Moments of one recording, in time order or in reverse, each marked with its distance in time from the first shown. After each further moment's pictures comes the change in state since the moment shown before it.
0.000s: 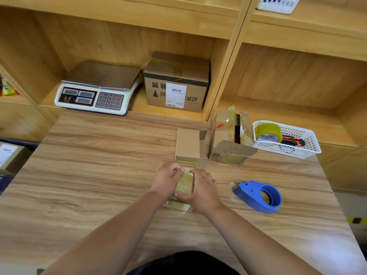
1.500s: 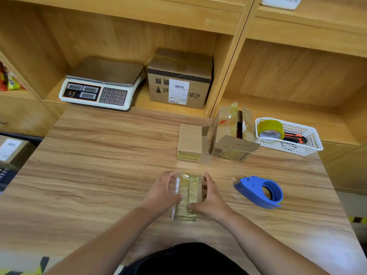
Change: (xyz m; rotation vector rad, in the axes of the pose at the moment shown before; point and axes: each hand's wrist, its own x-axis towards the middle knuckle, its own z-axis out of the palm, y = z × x) left_hand -0.053 -0.027 -0.014 0.166 -0.191 -0.038; right_hand -0.037 0.028 0.003 0.584 -0.263 0.203
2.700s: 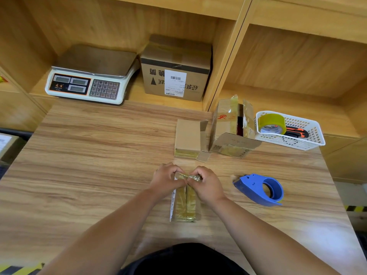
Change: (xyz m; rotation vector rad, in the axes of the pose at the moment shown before) left_hand 0.053 0.015 0.002 -0.036 -0.018 -0.001; right_hand 0.049 -0.011 -0.002 -0.180 0.259 -0.187
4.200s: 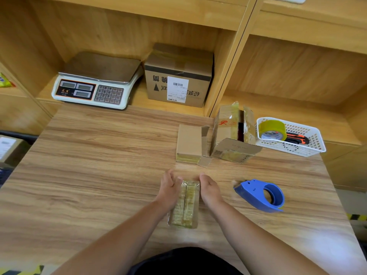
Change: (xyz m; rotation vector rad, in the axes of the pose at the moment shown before) left_hand -0.015 0.002 0.026 -0.270 0.113 -0.205; right_hand 0.001 0.000 0.010 0.293 0.046 0.375
